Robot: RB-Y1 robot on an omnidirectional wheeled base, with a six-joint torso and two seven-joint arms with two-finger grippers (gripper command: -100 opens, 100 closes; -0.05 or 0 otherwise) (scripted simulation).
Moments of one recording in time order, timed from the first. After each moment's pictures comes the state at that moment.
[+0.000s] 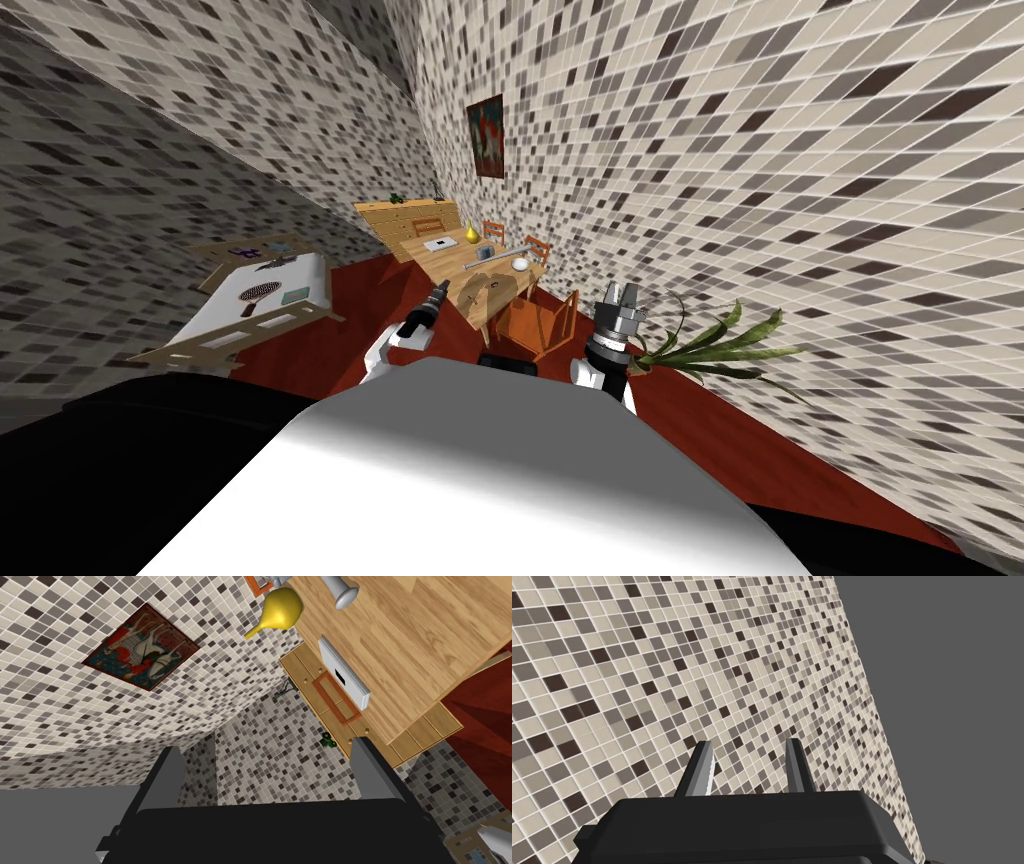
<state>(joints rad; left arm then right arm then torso) 0.40 0.35 0.10 -1.97 -0.05 0.20 -0.12 0.50 0.02 0.02 -2.20 0.07 -0.64 -0.13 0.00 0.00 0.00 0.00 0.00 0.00</state>
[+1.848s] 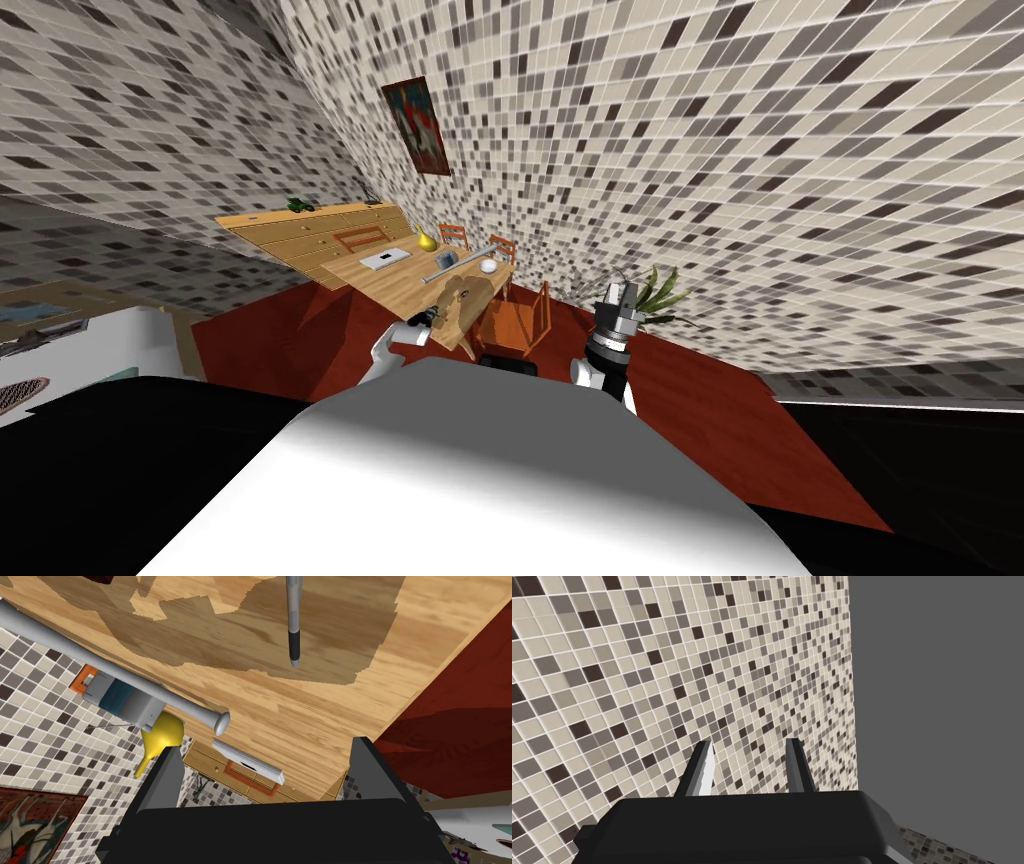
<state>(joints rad) 0.29 0.38 0.15 -1.68 -0.08 0.73 -0.17 0.50 0.02 0.02 -2.20 0.07 -0.64 -0.13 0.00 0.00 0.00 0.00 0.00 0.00</state>
